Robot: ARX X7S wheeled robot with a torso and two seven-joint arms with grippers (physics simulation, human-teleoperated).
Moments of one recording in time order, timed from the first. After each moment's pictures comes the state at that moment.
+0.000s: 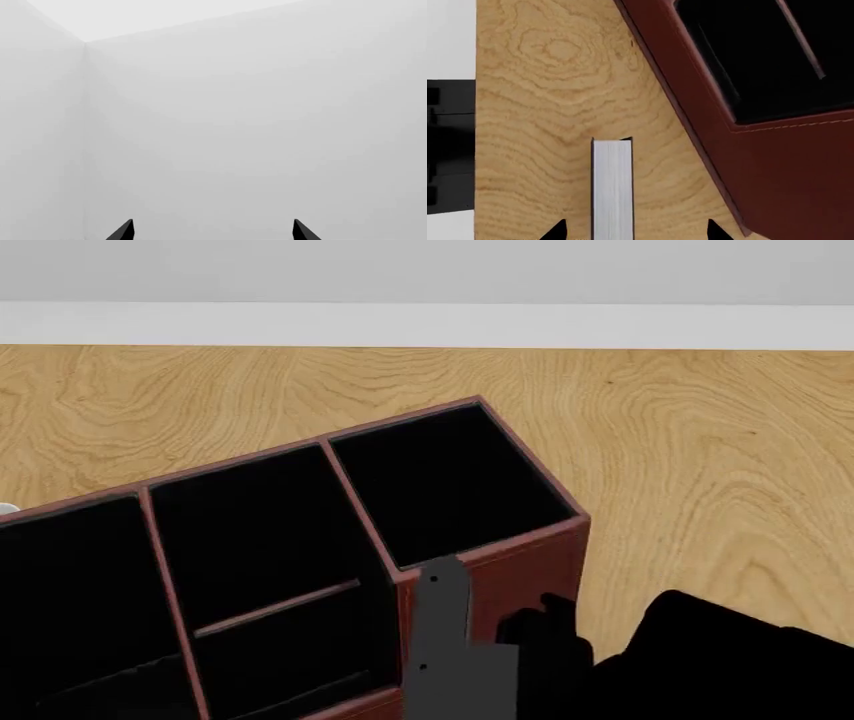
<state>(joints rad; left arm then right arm) -0.87 -0.78 -0.13 1.01 -1.42 -1.06 -1.06 1.31 0.80 -1.17 -0.50 0.48 1.16 -0.93</state>
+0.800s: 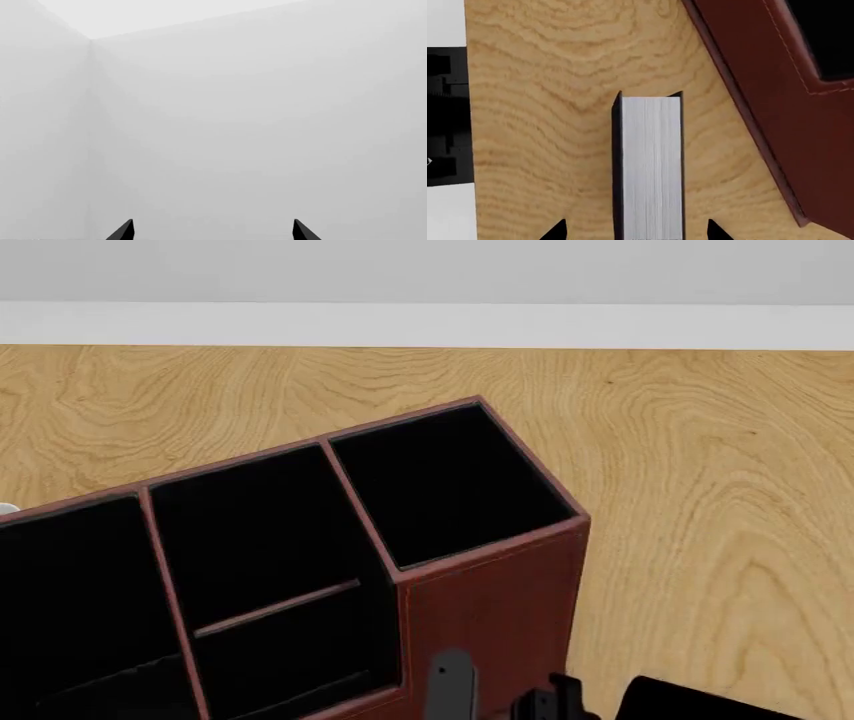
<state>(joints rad) -0.80 -0.81 -0.15 1.03 -1.40 -1.00 -1.05 1.19 0.80 -1.31 -0.45 0.39 1.11 -0.87</state>
